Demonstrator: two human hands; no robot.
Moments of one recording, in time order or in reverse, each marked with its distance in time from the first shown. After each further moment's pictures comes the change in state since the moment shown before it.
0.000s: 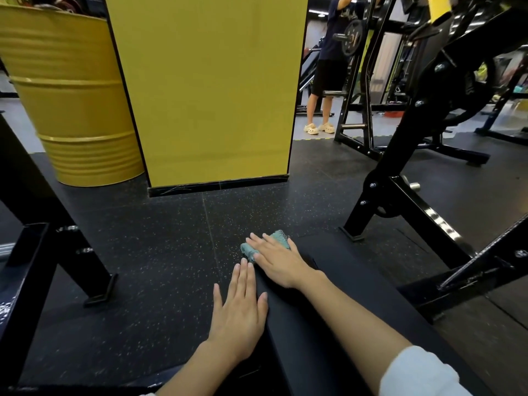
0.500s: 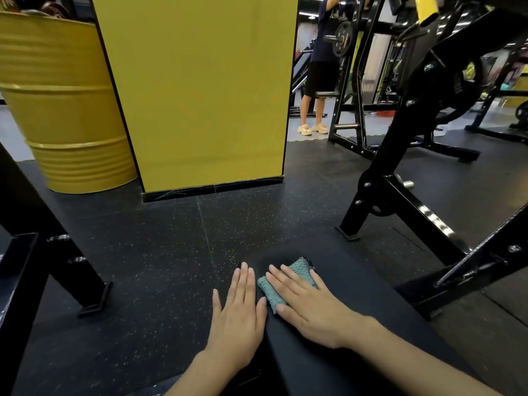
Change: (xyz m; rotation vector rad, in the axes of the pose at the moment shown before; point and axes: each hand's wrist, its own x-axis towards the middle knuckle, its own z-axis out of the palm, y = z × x) left_hand -0.001 -0.002 0.001 -0.022 0.021 0.048; right_hand -0.097 0.010 0.008 -0.120 -0.052 -0.080
